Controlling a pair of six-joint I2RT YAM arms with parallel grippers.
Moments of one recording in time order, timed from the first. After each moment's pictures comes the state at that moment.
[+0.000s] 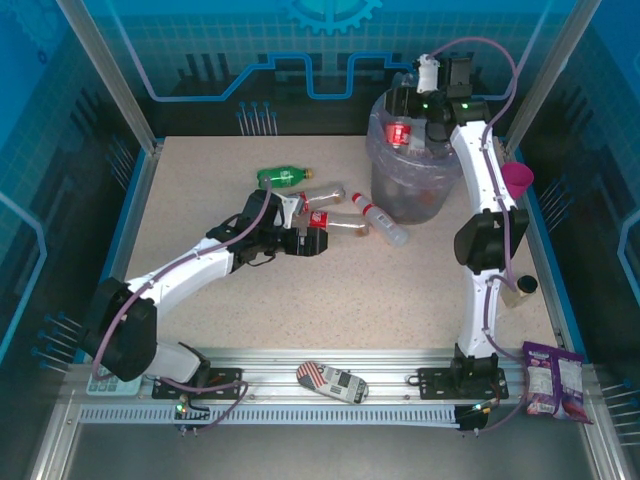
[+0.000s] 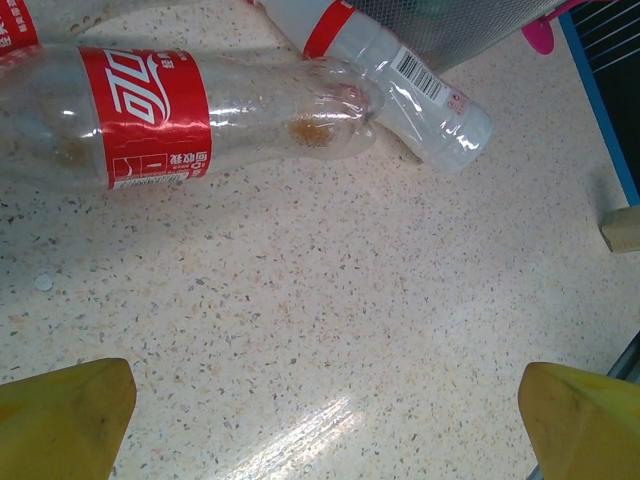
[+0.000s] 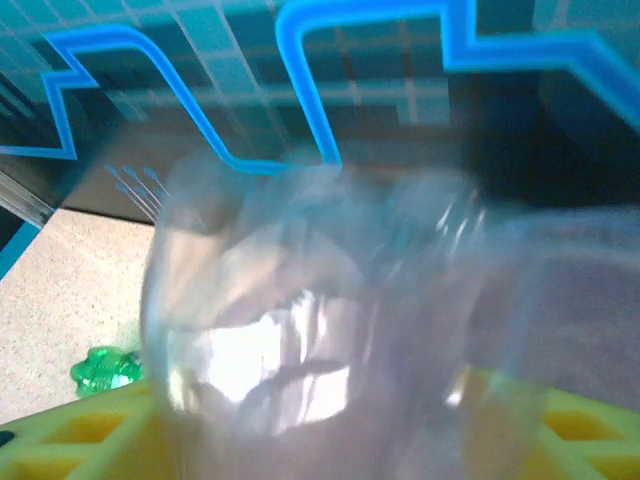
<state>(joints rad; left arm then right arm) -0.49 1.42 0.94 -0.26 0.34 -0.46 0.09 2.24 2.46 -0.79 -0.34 0.12</state>
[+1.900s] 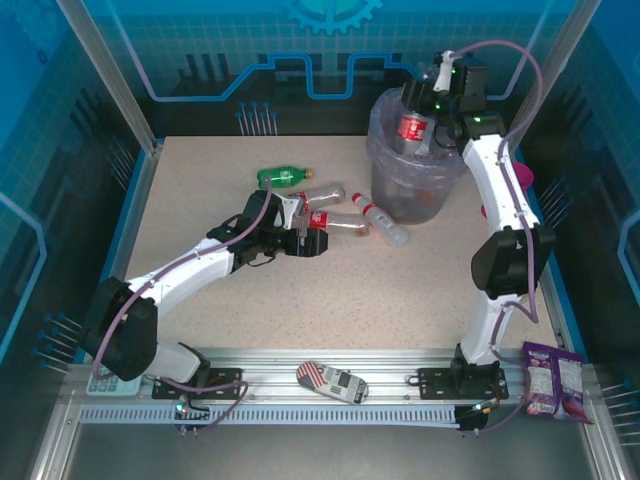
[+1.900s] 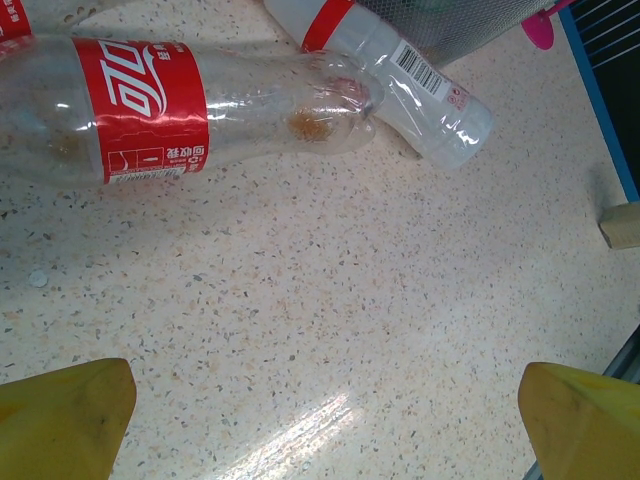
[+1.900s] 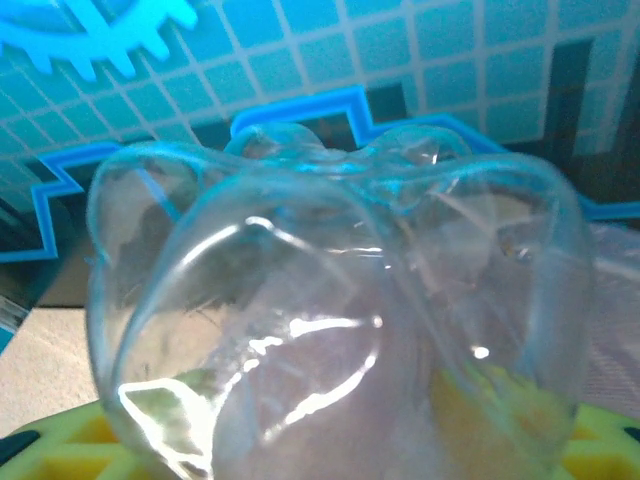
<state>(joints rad) -0.49 1.43 0.93 -0.26 0.35 -0.46 0.09 1.93 2.07 -0.50 -0.18 0.27</state>
